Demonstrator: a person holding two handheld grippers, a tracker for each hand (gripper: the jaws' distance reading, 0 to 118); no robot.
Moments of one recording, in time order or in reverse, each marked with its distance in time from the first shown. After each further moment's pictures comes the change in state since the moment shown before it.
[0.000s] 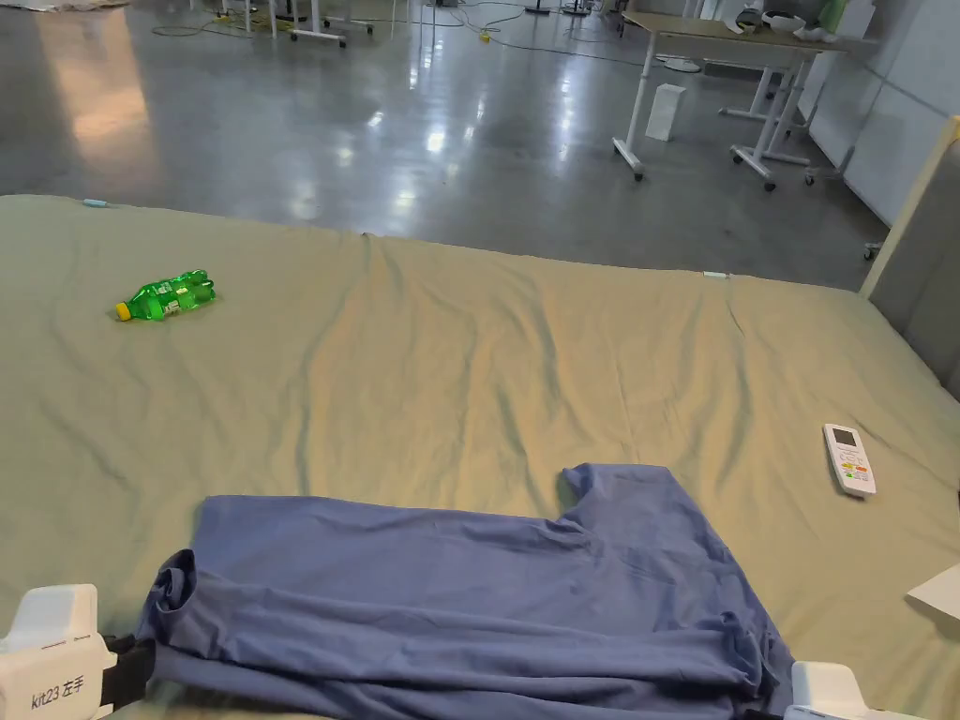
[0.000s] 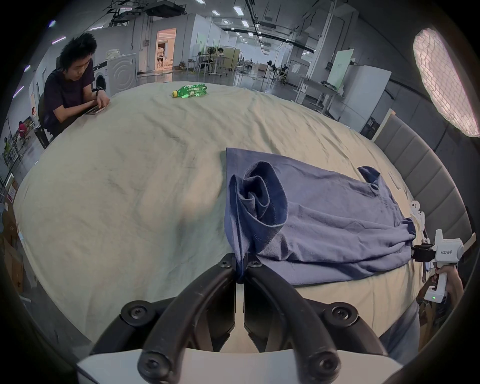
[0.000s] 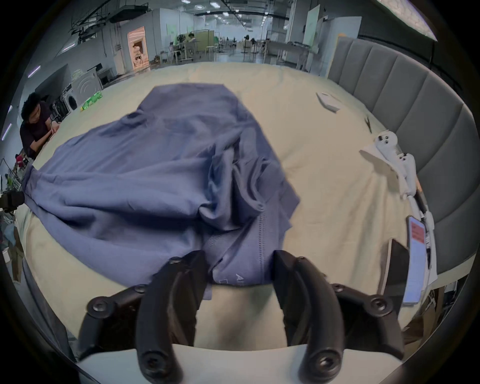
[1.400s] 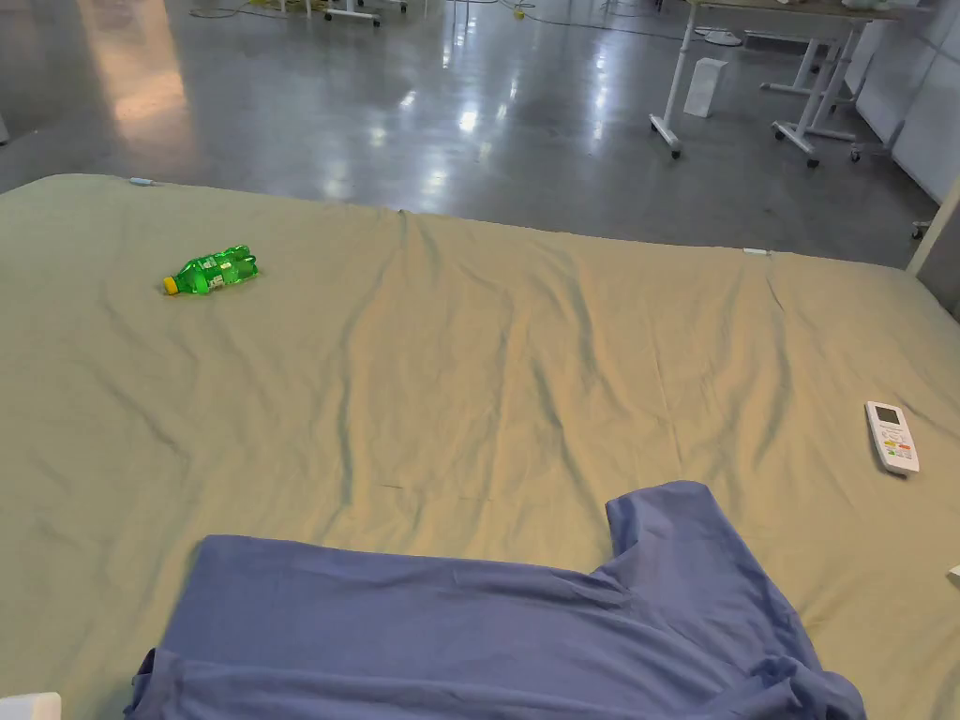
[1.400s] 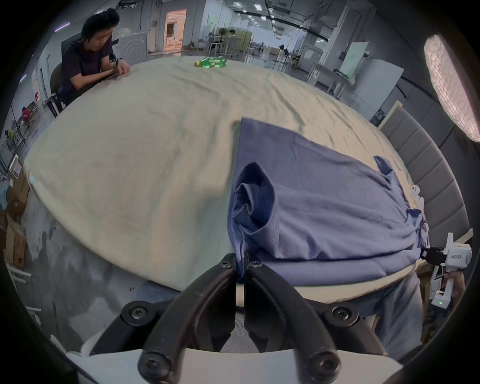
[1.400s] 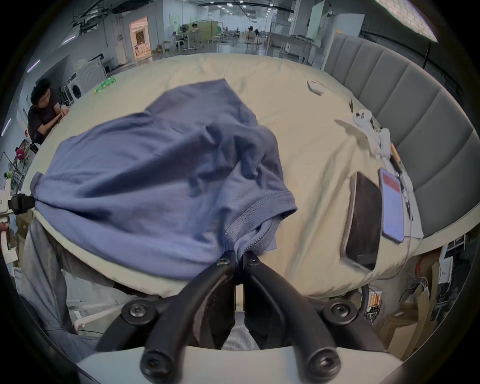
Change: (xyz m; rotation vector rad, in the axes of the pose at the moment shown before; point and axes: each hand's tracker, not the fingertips) left arm -0.043 -0.093 0.045 -0.122 0.018 0.064; right arm -0.010 -0.092 0.086 -0.061 -0.013 0.015
